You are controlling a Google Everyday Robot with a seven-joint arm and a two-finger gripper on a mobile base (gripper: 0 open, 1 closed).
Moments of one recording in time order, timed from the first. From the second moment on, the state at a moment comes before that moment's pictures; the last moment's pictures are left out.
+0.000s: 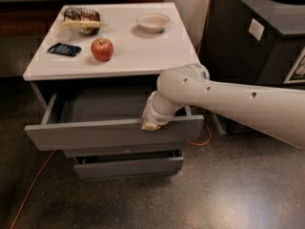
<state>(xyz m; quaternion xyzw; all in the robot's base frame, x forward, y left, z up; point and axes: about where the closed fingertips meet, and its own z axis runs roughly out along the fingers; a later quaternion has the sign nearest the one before) 0.592 0.004 0.690 -0.69 0.68 0.03 0.24</state>
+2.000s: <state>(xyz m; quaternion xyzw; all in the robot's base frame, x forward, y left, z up) 0.592 0.002 0.690 -0.69 0.68 0.04 0.24</state>
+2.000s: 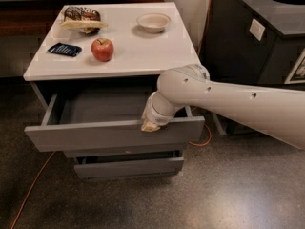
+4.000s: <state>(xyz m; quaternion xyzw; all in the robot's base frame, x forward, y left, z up) 0.598 -0.057 0.717 -0.54 0.78 0.25 0.20</state>
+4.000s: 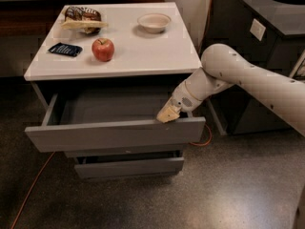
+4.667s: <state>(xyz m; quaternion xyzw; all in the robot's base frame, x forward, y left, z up) 0.591 -0.047 0.712 -0.55 0.78 0.24 0.19</state>
